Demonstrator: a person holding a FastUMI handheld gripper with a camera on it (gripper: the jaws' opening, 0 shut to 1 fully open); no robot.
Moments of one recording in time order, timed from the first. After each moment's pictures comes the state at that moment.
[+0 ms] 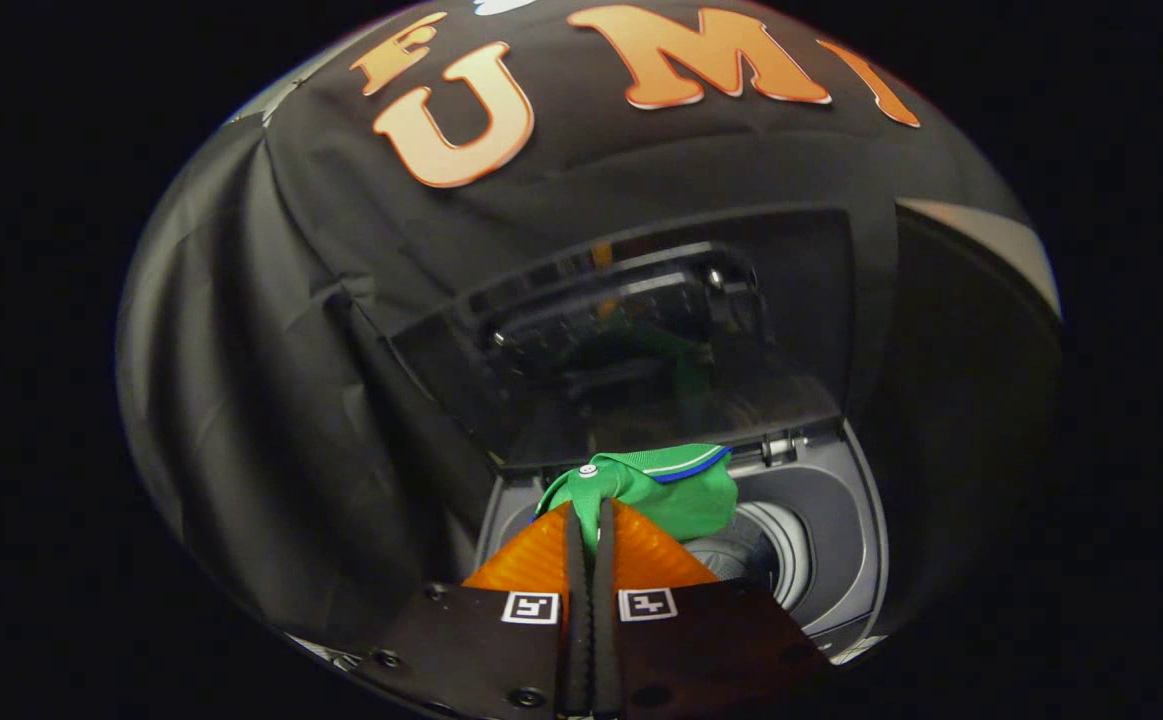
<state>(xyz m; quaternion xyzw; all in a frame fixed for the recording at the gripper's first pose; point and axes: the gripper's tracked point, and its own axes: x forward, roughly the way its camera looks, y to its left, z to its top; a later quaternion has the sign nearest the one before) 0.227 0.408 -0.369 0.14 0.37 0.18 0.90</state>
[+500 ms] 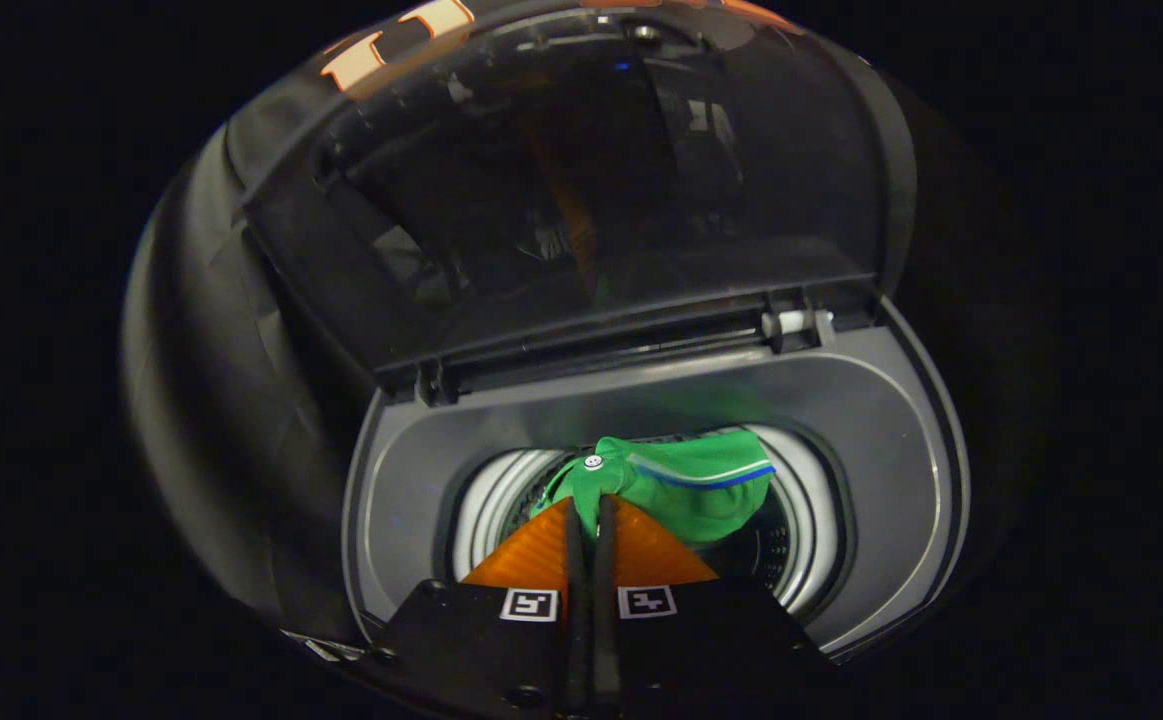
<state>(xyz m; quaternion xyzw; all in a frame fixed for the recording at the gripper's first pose) 0.229 0.399 -0.493 0.09 0.47 0.15 0.87</state>
